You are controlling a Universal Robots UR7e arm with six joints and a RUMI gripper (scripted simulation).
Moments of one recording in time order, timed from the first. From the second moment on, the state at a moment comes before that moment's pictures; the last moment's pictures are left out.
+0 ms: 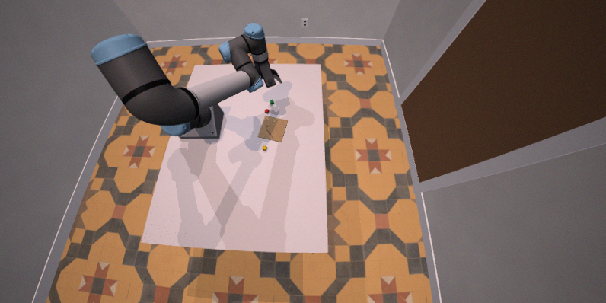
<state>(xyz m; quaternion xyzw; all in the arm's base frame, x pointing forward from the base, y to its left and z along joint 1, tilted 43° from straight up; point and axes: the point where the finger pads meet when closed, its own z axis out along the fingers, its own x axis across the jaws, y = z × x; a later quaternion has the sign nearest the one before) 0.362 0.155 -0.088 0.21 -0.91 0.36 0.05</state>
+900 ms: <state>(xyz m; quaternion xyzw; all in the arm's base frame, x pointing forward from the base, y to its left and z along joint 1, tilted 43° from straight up) 0.364 0.145 -0.092 0.05 -0.93 0.36 -0.02</state>
